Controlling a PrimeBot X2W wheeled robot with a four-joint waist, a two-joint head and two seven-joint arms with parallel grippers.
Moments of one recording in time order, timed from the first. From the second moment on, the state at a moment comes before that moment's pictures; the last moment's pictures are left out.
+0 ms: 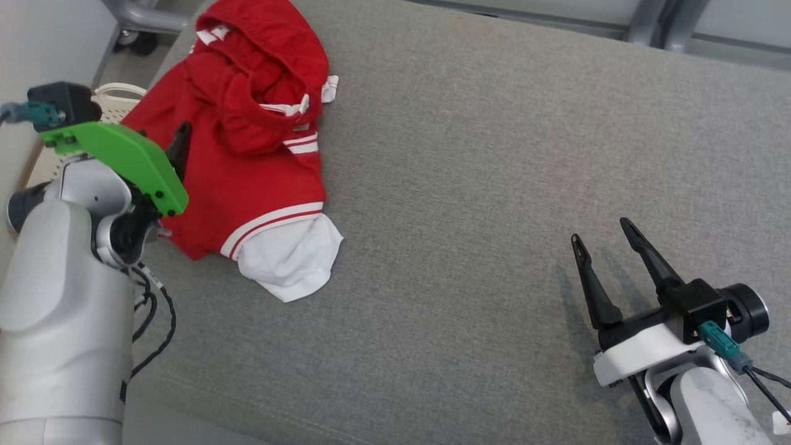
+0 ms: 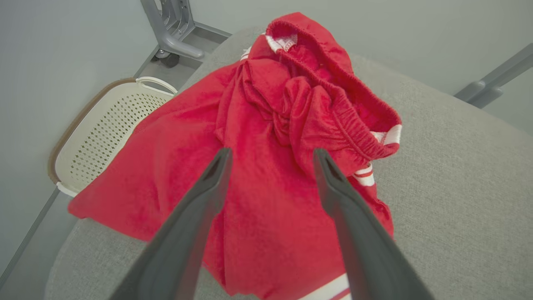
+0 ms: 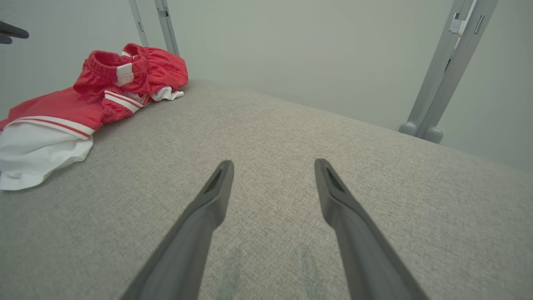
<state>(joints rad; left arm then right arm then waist) -0.76 0.22 -0.09 0.63 -0.53 -0.09 0.42 -0.13 -0.17 0.12 0.13 0.05 0.13 -0.26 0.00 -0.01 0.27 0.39</state>
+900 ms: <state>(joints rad) -1.01 0.31 -0.12 1.02 -0.50 -0.01 0.49 -0.15 -0.17 0.18 0.08 0.05 0.13 -0.26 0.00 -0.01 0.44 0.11</state>
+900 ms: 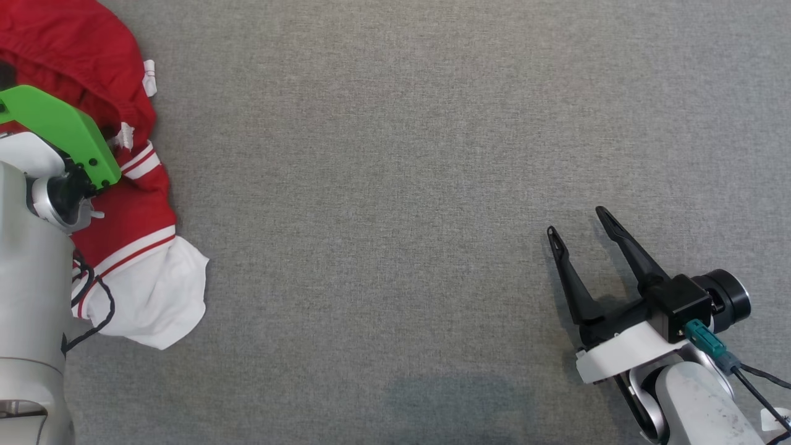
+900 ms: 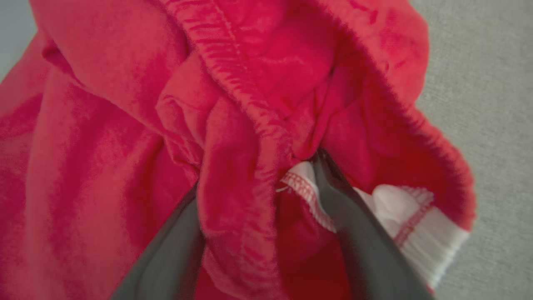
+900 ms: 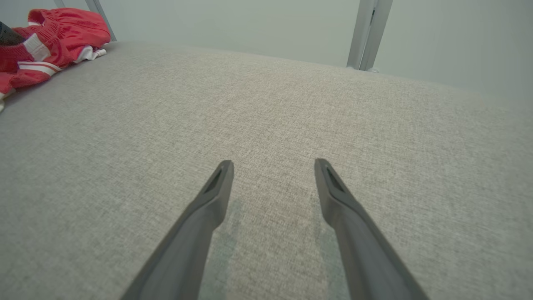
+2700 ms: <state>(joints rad) -0.54 0.05 -0.79 0.22 -0.82 0.07 0.32 -0.02 -0.06 0.11 0.10 0.10 0.13 -0.26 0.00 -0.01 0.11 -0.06</state>
